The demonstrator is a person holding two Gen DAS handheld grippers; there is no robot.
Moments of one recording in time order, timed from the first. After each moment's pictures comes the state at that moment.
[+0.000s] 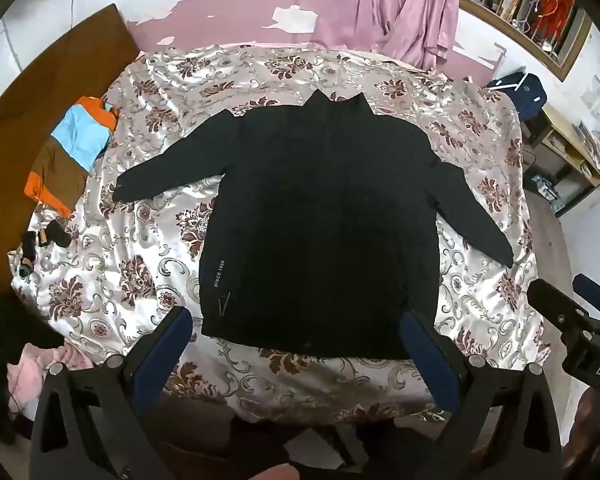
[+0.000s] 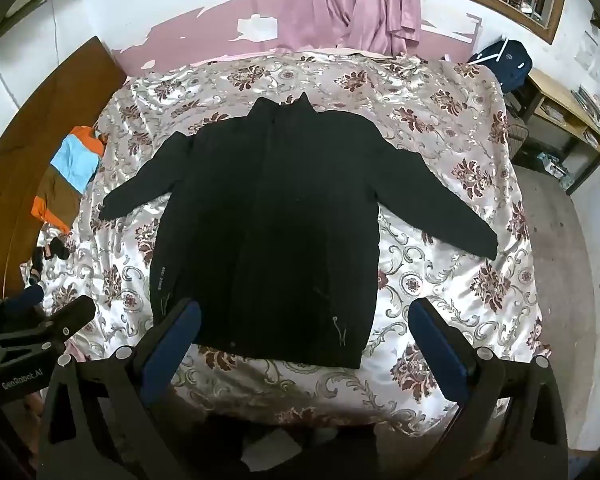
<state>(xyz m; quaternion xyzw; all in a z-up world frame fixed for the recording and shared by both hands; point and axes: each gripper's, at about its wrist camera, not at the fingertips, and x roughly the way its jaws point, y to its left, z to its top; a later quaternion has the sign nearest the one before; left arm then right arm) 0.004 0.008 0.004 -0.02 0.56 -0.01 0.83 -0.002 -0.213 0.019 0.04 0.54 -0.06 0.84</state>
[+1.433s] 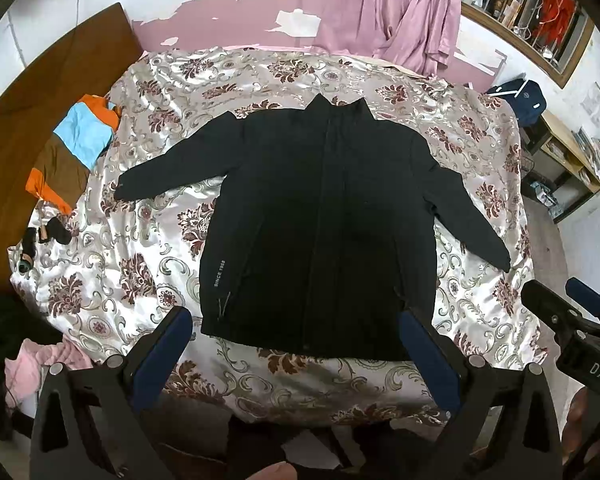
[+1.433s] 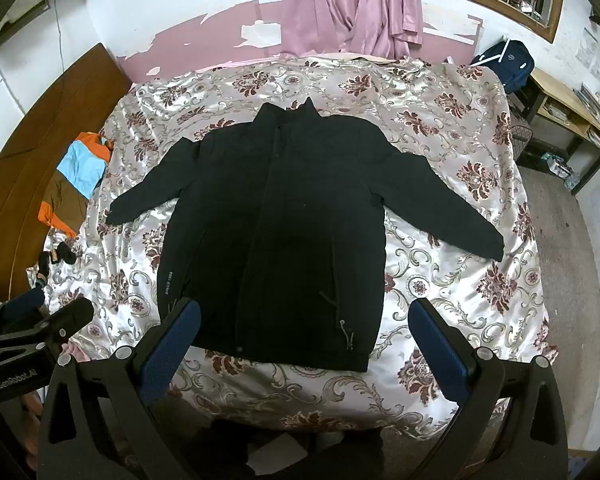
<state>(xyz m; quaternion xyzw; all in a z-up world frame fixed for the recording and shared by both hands) 0.004 0.007 0.016 -0.02 0.55 -0.01 0.83 -0.001 -0.198 0.029 0.04 0.53 -0.05 0.85</state>
